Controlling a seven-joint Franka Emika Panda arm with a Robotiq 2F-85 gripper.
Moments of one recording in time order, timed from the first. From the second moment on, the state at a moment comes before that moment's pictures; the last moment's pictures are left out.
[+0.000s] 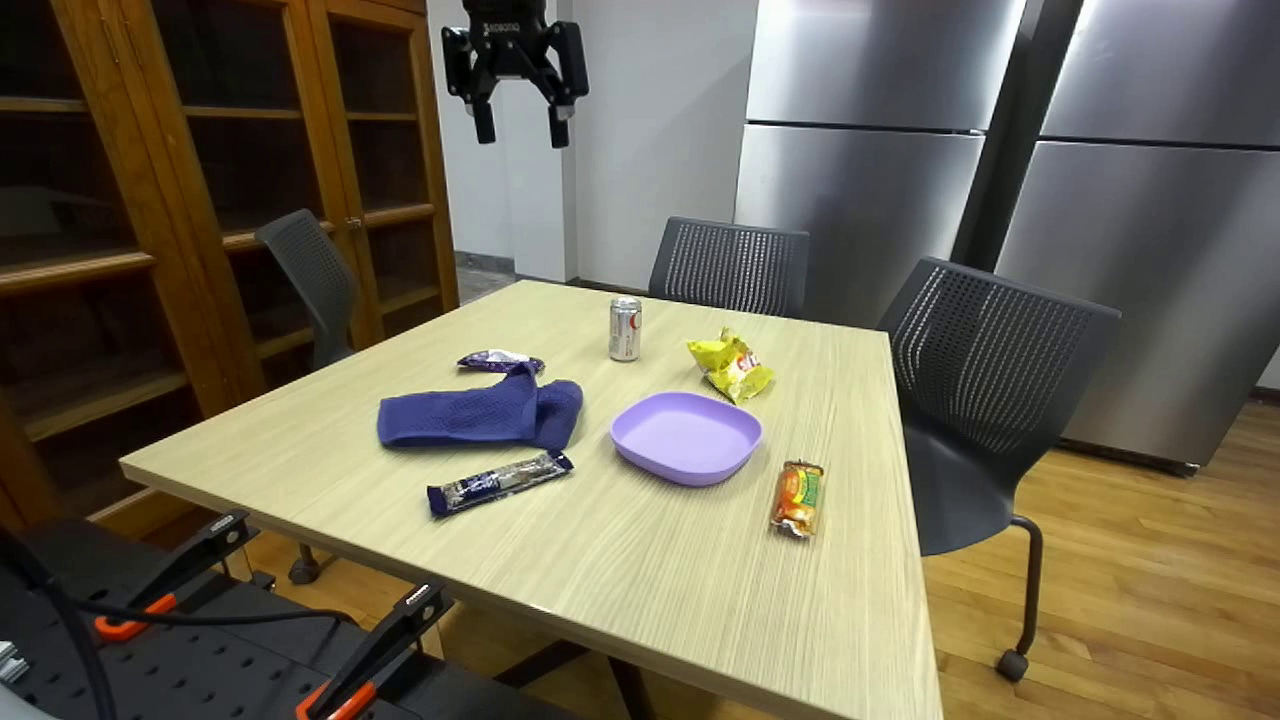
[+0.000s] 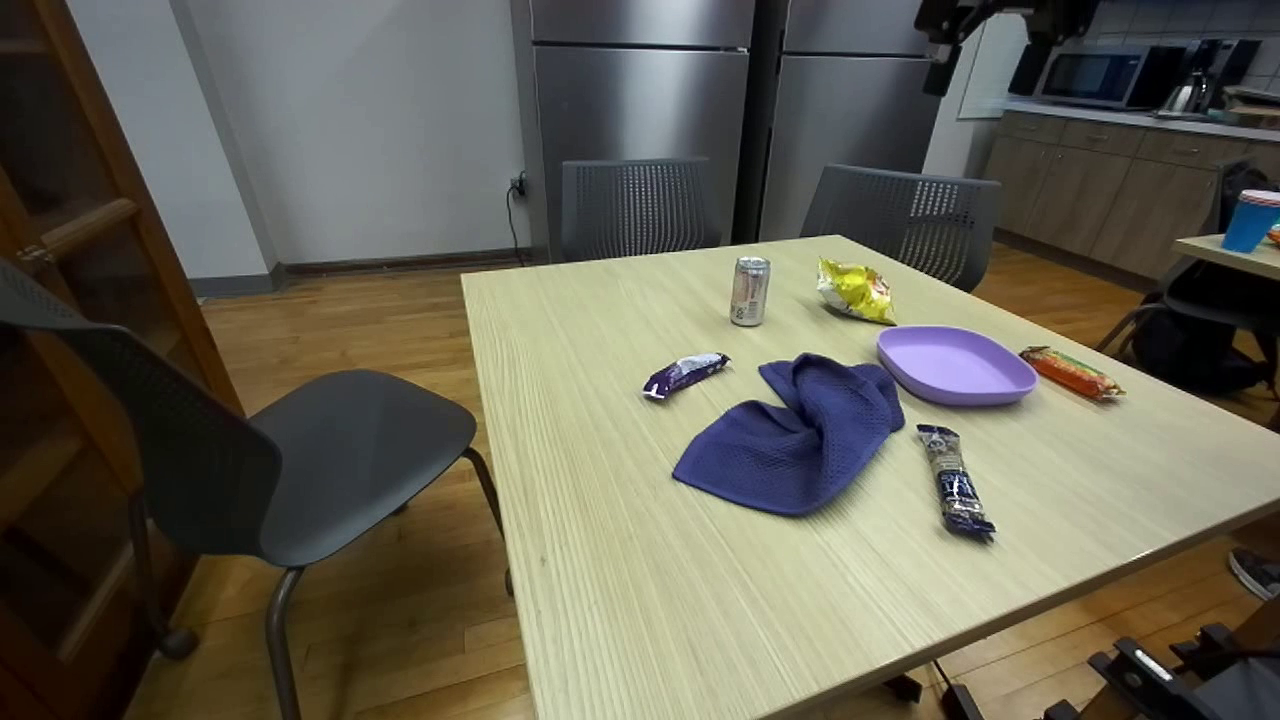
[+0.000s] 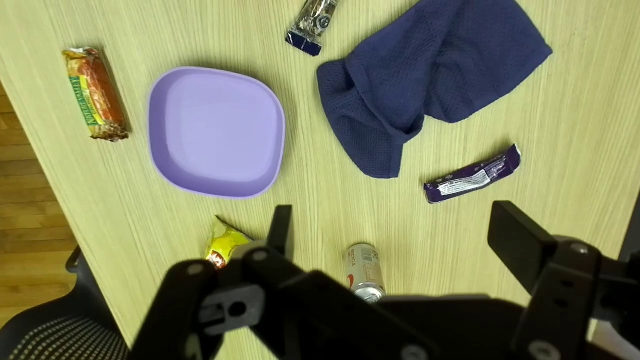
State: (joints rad) arm -0.01 -0.15 -0.03 -2.24 -0.05 2.21 0.03
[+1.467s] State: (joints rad) arm 0.10 0.28 0.00 -1.97 0.00 2.46 0.43
